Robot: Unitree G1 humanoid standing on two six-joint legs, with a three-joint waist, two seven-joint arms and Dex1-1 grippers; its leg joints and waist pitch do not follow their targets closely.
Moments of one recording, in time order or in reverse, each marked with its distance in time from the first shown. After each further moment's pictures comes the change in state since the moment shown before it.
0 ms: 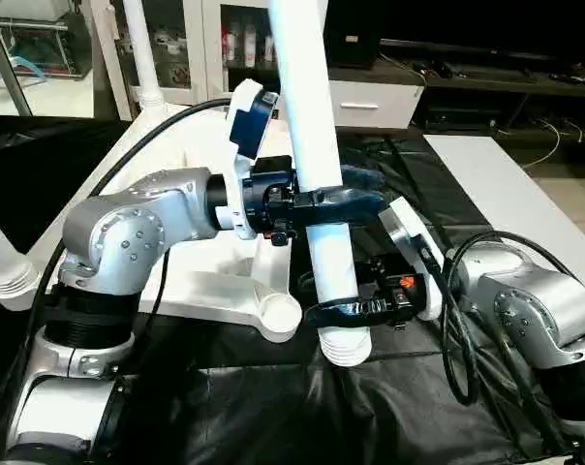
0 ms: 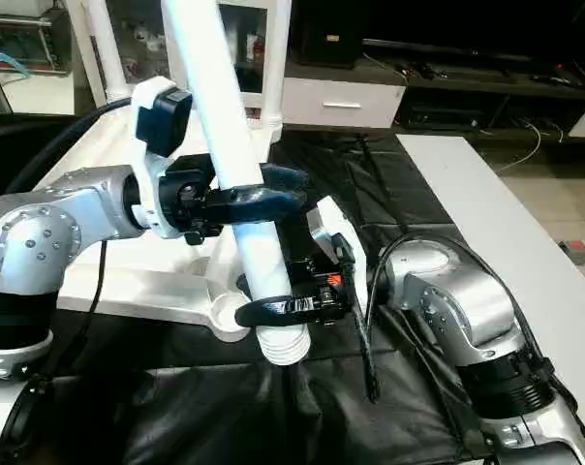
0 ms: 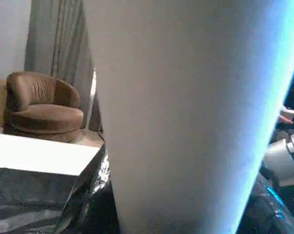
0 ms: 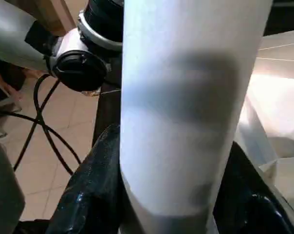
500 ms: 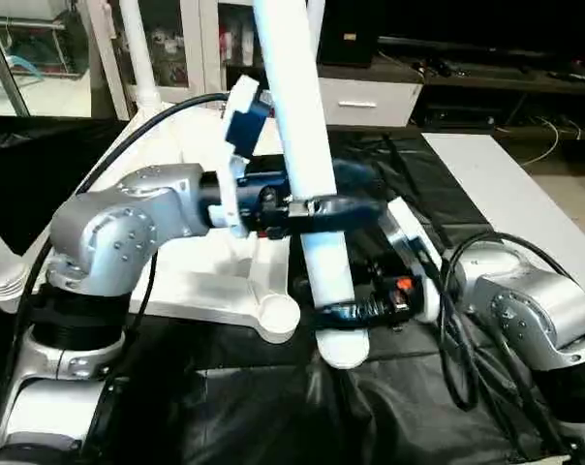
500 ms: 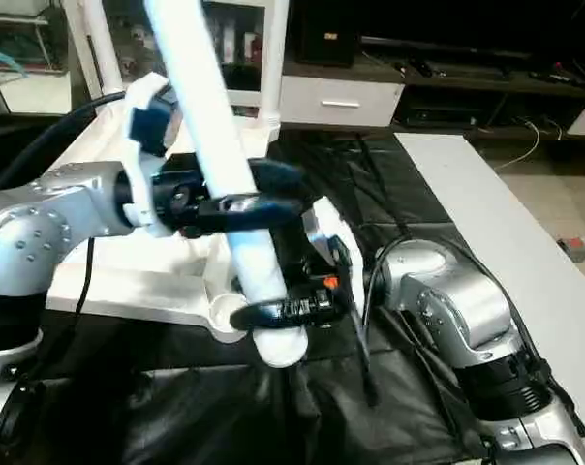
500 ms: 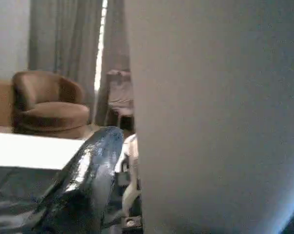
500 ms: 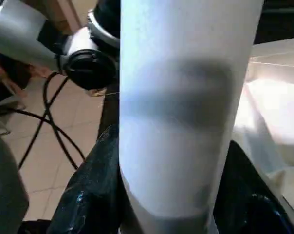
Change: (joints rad) left arm 0.001 0.037 -0.004 -0.051 0.018 -0.003 -0.037; right arm 0.003 -0.006 0.005 -0.026 0.025 0.014 0.021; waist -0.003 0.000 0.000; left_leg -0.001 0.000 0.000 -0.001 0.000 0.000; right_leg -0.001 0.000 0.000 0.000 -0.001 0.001
